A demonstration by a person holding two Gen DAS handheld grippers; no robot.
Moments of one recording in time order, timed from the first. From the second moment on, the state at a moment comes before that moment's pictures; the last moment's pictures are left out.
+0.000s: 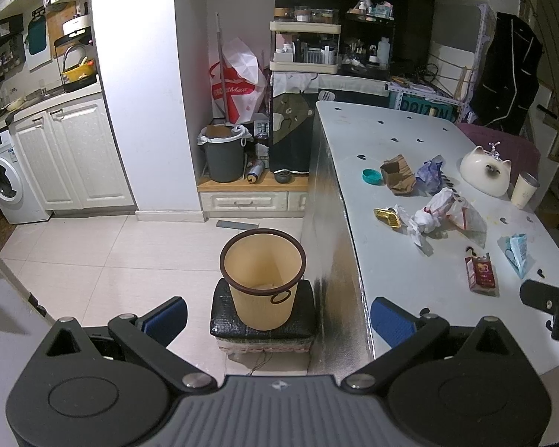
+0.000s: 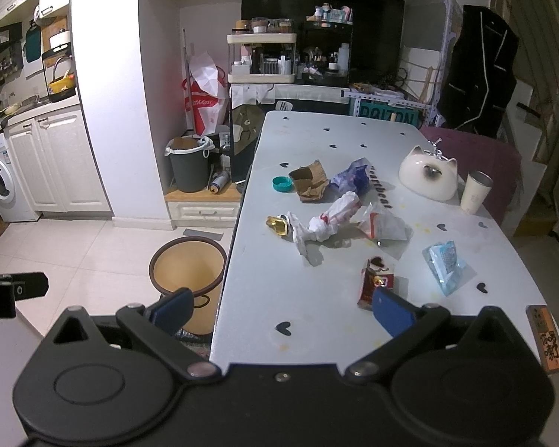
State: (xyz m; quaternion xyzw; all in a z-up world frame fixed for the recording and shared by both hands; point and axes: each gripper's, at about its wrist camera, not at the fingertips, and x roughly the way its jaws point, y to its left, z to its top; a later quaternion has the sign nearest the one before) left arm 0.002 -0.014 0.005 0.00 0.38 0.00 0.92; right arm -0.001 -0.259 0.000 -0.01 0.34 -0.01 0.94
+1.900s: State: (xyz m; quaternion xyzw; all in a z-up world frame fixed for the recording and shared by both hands) left arm 0.204 -0.383 -0.124 0.06 0.55 -0.16 0.82; right arm 0.227 -0.606 -0.135 -0.08 0.41 0.10 0.90
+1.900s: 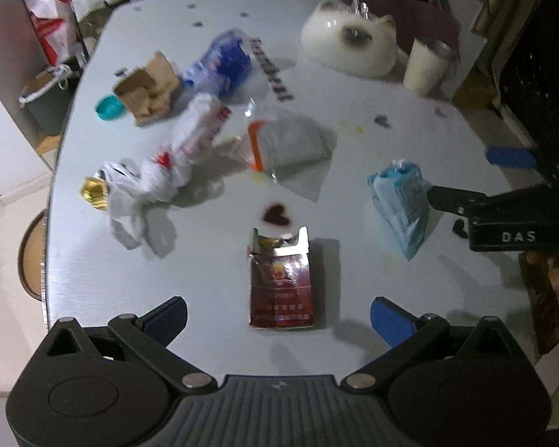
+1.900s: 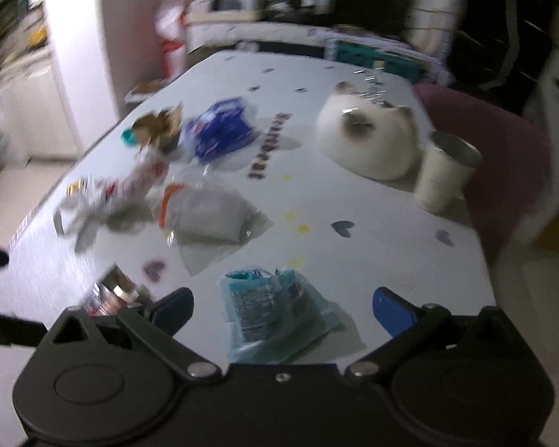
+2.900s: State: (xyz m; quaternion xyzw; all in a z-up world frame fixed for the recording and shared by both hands) left arm 0.248 -0.396 -0.192 0.02 0.61 -0.11 0.78; right arm 0.260 -0.608 -0.206 0.01 0.51 0.13 0.85
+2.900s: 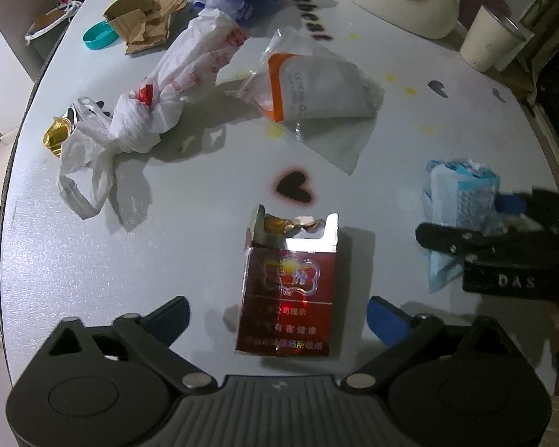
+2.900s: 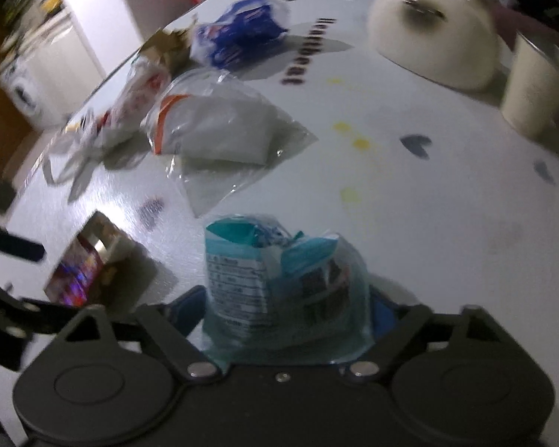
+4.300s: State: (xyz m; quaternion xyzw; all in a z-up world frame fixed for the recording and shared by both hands) left arm 0.193 -0.329 -0.099 -0.04 0.46 -0.08 0.88; right arm 0.178 -0.569 -0.109 0.06 0.40 0.04 0.91
